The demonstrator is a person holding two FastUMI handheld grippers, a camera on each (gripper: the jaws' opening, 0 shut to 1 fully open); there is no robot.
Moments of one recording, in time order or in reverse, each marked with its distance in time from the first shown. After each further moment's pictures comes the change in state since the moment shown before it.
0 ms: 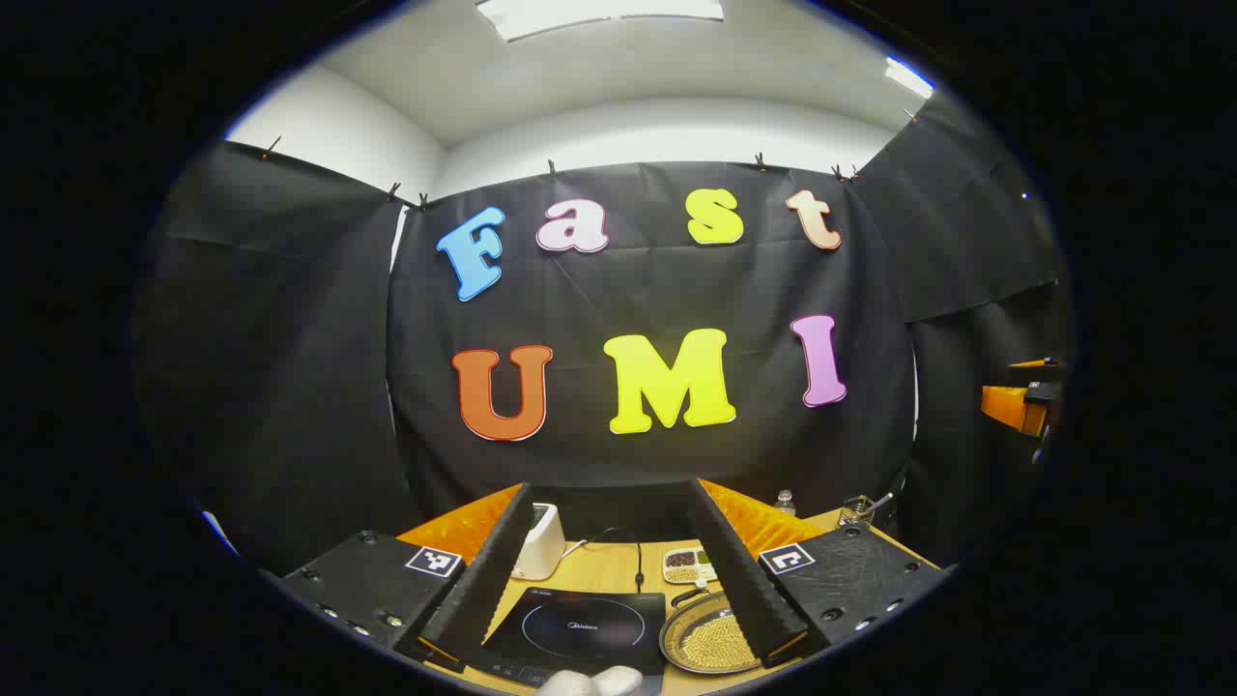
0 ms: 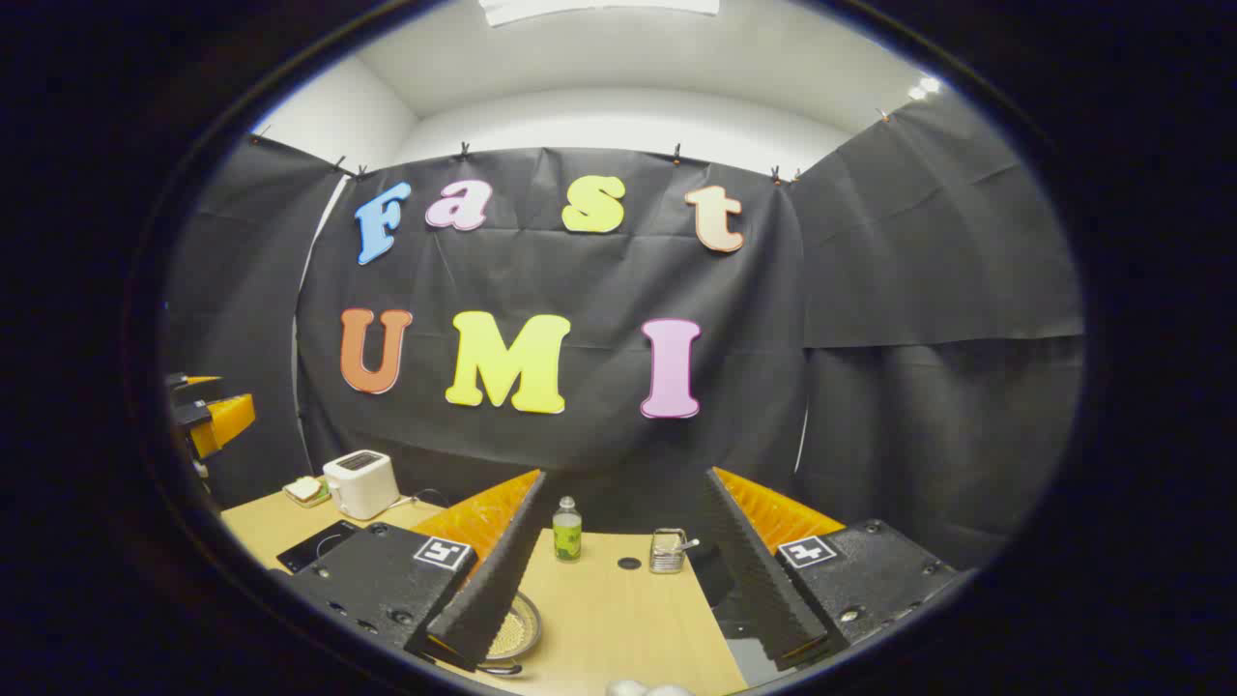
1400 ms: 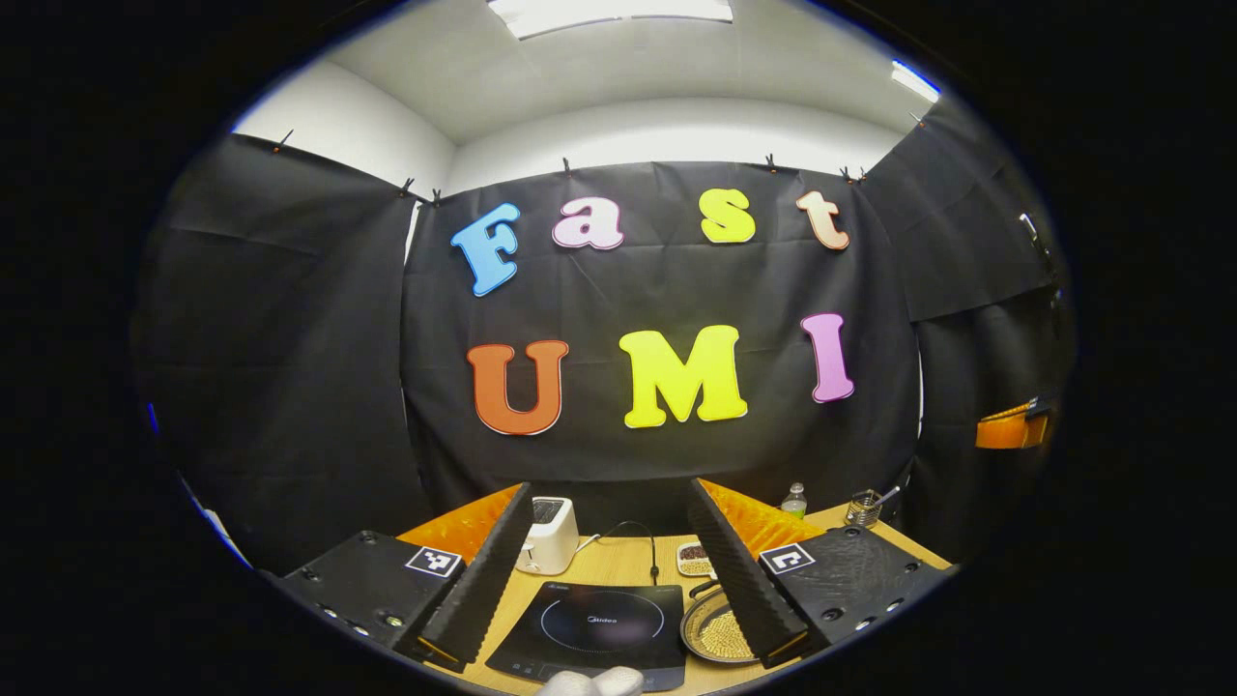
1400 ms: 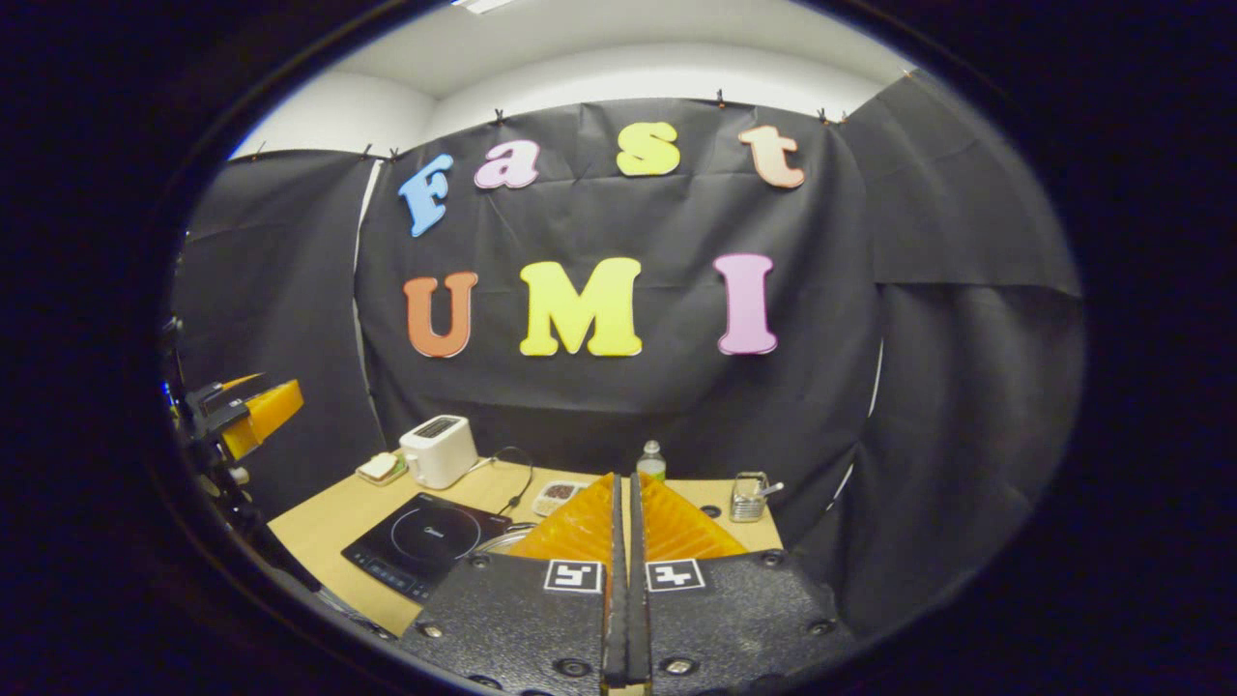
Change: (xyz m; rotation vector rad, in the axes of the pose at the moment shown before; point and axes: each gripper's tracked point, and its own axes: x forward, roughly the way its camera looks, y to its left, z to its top) left arm -0.015 0.031 -0.014 -0.009 0.010 0.017; right arm -0.011 0.075 -0.052 0.063 0.236 0.220
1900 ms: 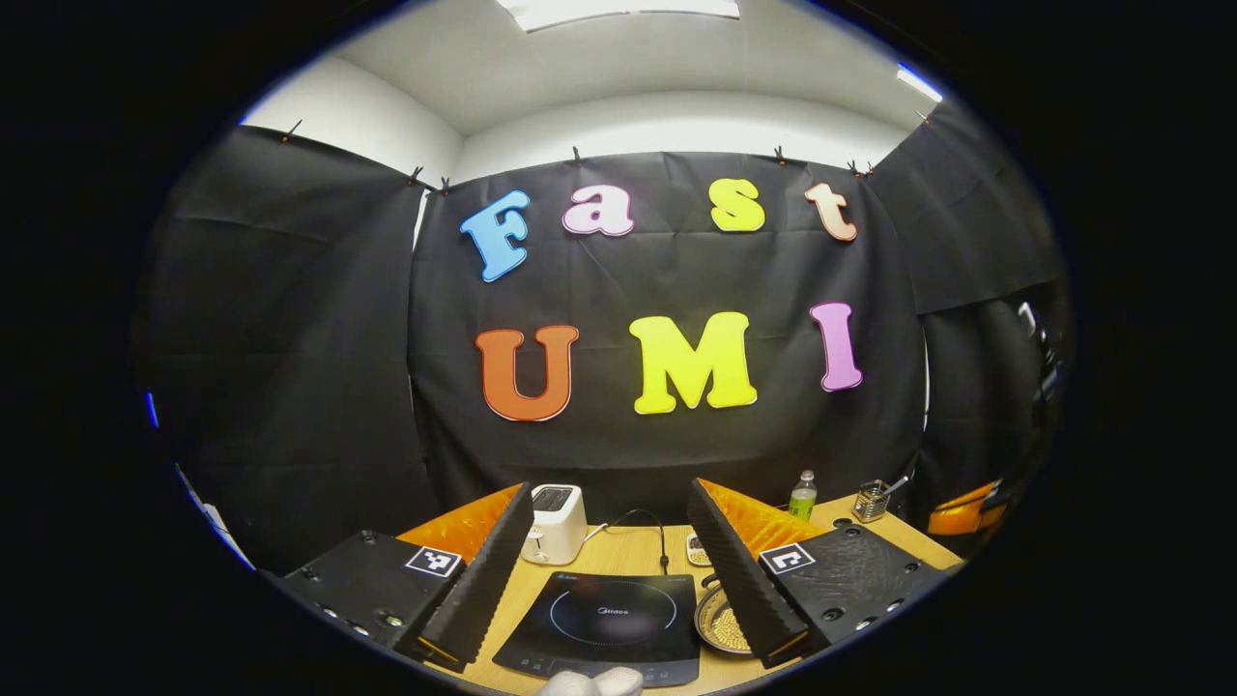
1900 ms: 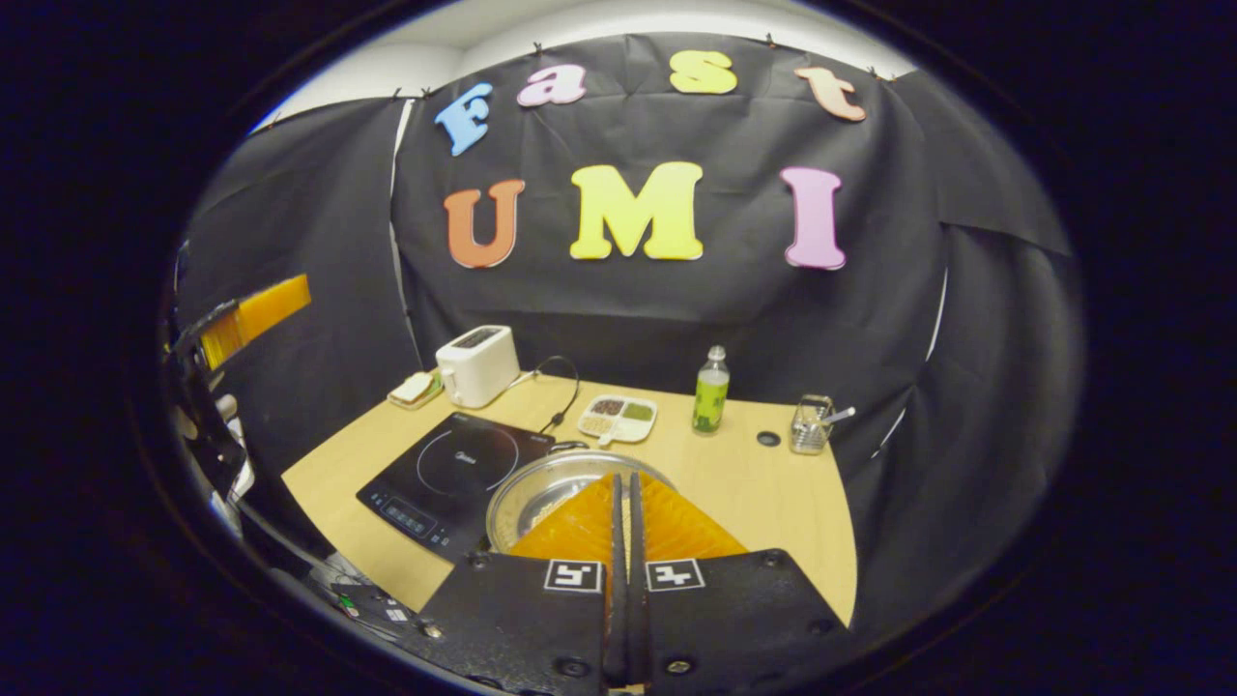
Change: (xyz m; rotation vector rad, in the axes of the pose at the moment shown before) left arm -0.002 0.020 -0.027 -0.009 0.027 0.005; right arm 0.037 0.068 -0.126 -0.045 0.267 0.130
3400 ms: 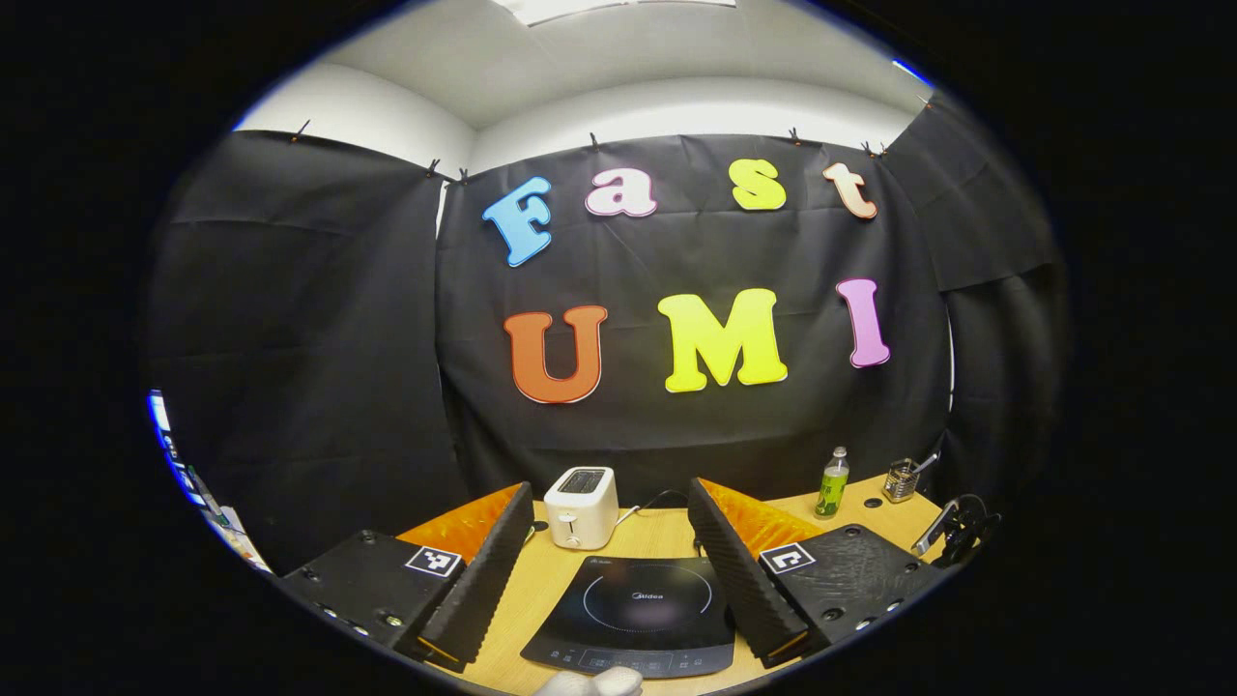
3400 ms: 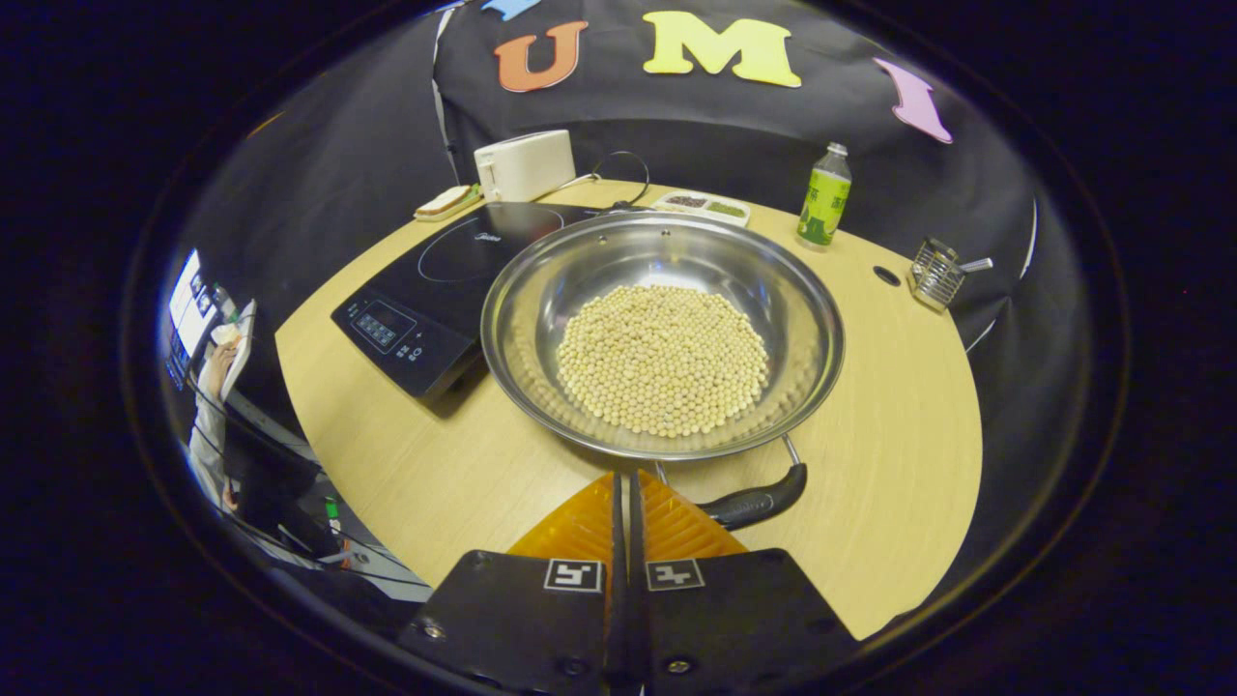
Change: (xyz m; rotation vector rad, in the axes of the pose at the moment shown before) left arm -0.004 0.026 -0.023 0.030 0.047 0.082; right arm 0.089 0.029 -0.208 -0.099 0.421 0.111
